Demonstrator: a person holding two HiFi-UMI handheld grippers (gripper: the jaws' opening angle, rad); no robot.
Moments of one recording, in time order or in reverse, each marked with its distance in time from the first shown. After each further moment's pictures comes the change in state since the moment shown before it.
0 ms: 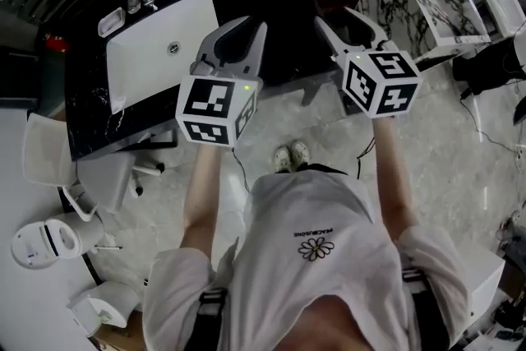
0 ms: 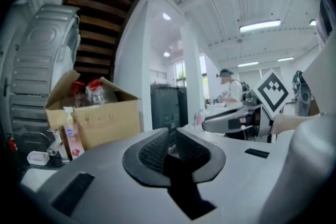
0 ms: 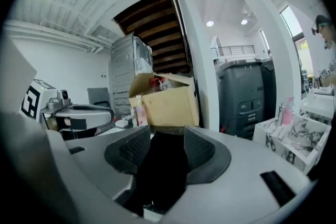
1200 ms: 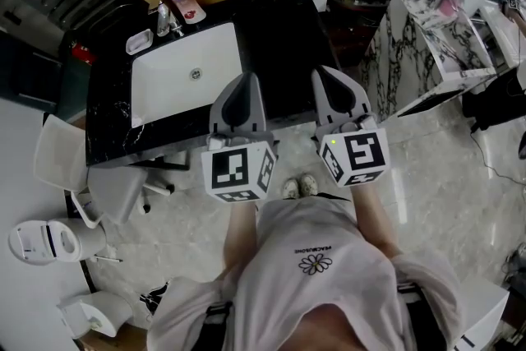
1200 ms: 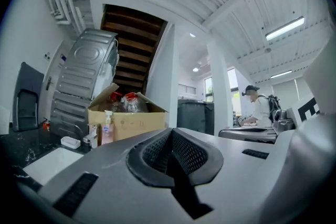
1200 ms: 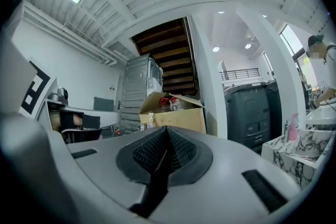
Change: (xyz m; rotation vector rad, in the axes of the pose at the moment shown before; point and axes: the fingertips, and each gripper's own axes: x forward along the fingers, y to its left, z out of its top) left arm -0.072 0.007 0.013 -0.138 -0.186 0.359; right arm -0.039 0.074 0.016 -0.107 -0.271 0.023
